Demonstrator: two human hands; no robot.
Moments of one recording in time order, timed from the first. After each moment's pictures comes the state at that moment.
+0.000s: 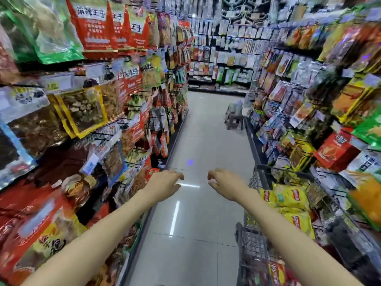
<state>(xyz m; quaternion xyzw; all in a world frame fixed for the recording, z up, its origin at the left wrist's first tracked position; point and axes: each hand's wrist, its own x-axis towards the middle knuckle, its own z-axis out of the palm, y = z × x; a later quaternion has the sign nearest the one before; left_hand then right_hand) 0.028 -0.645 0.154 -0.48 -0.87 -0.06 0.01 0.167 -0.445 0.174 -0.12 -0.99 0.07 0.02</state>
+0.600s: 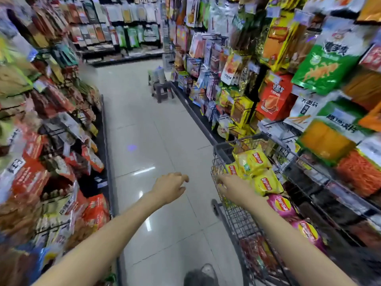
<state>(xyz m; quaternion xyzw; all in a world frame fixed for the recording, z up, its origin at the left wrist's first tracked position) -0.107 -0.370 0.087 -0.69 -0.72 0.00 -0.11 0.119 -0.269 0.079 -0.42 -0.89 0.16 -0.01</state>
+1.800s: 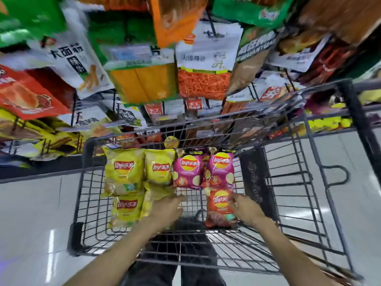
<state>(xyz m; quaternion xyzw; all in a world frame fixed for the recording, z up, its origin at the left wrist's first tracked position) 0.151 -0.020 -0.112 -0.90 -0.20 0.30 -0.25 0.335 -0.241 -0.113 -0.86 -0.27 0.42 0.02</state>
